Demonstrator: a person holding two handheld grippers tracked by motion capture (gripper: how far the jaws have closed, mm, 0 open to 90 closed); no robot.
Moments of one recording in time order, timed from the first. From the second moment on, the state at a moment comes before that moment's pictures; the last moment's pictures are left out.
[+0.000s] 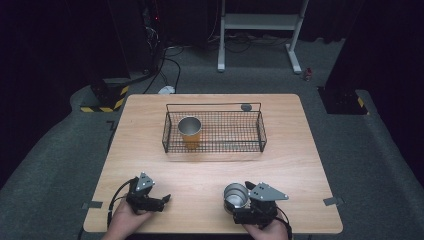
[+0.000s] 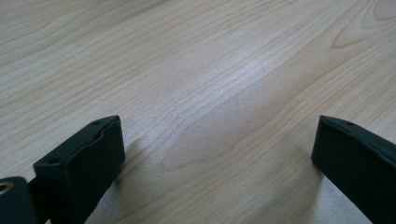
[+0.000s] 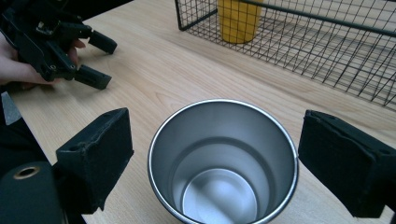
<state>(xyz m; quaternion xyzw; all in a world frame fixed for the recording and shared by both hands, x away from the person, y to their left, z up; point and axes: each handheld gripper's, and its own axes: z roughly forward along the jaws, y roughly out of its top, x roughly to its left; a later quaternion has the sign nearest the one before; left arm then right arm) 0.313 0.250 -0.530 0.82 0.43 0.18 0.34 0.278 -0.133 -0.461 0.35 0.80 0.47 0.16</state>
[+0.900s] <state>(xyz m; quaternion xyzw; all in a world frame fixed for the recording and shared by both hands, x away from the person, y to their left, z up) 0.314 0.250 -0.530 0.82 0.43 0.18 0.34 0.284 -0.124 -0.490 0.35 0.82 0.43 0.15</state>
